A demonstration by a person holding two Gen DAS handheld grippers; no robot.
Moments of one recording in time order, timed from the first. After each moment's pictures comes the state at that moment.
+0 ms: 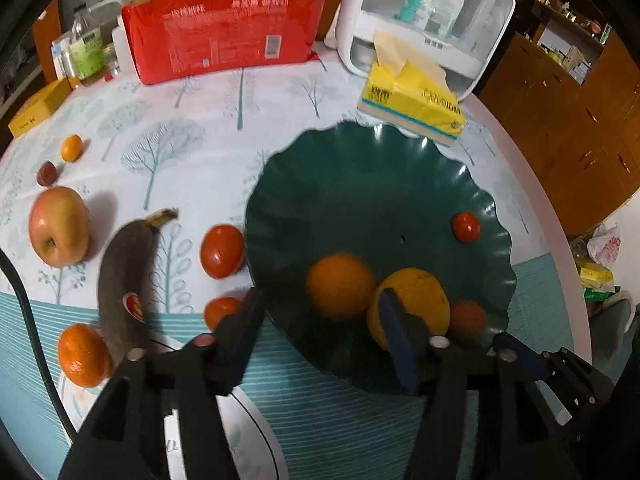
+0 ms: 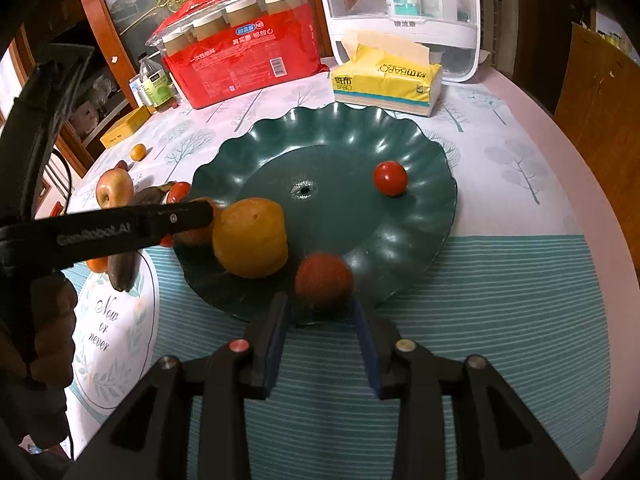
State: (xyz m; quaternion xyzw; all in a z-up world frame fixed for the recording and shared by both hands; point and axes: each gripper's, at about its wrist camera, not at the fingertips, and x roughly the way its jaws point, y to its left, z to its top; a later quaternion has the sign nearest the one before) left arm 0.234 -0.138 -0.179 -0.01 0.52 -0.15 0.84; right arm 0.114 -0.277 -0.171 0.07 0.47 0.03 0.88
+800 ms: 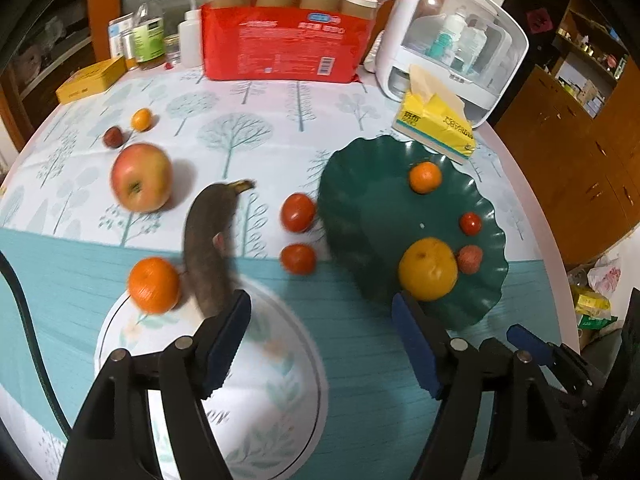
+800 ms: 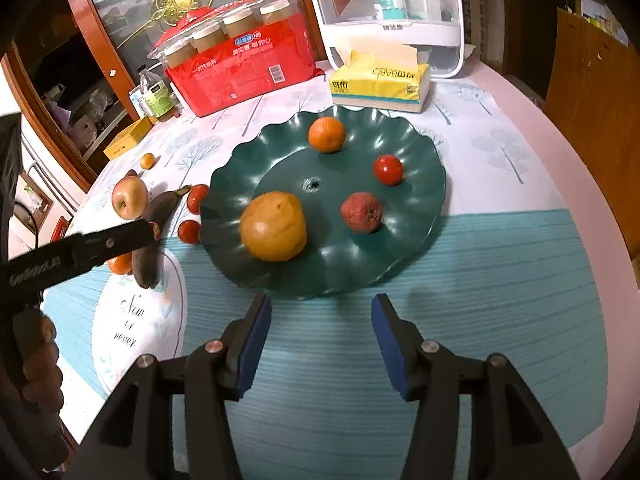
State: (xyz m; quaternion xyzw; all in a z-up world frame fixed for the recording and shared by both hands) left arm 0.177 -0.074 -0.148 -0.06 0.51 -0.11 0.85; right arm 0.088 -0.270 -0.152 0.10 0.48 0.02 0.87
